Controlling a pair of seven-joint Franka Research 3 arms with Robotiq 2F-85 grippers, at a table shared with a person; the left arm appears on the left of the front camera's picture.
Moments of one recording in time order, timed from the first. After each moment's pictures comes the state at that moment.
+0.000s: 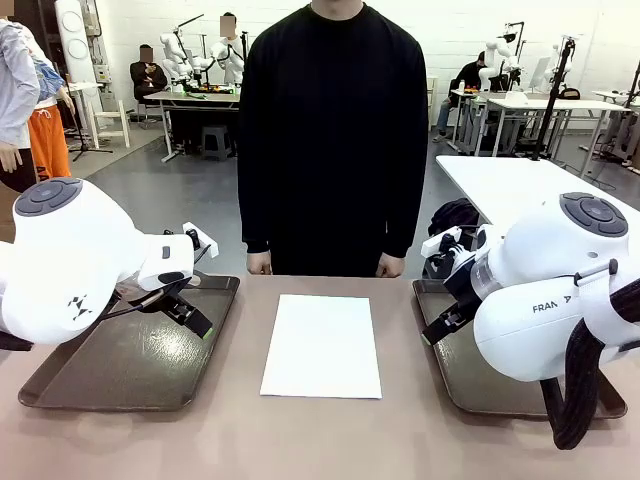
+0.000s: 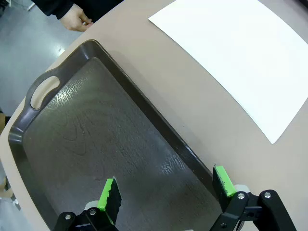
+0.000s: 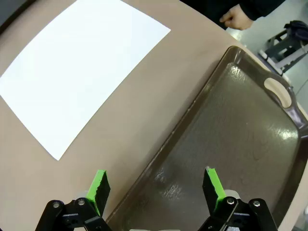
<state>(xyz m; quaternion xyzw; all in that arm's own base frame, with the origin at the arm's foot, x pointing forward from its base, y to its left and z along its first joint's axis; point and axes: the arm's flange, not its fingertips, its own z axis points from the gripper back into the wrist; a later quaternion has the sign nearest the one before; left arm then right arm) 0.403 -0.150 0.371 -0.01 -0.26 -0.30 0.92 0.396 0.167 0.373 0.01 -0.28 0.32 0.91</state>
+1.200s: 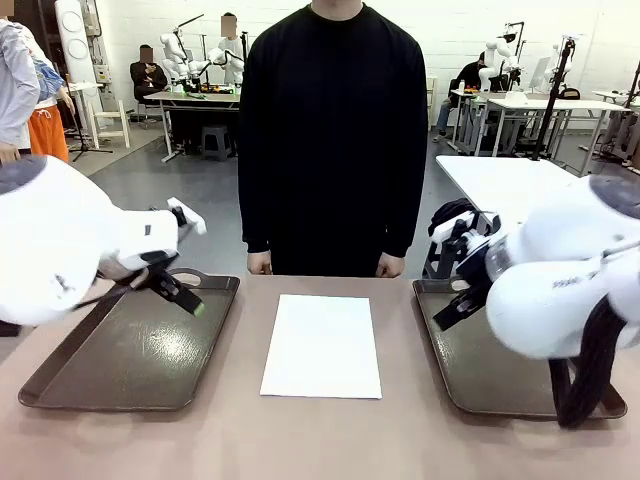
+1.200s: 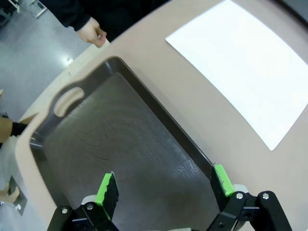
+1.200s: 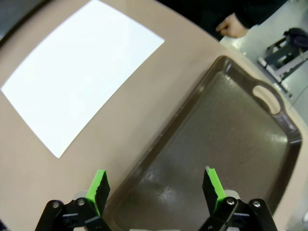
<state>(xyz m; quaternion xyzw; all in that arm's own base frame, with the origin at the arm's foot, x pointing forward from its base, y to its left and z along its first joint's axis) 0.408 -0.125 0.414 -0.02 -0.31 -0.31 0.90 0.398 0.143 0.405 0.03 -0.30 0.33 0.90</state>
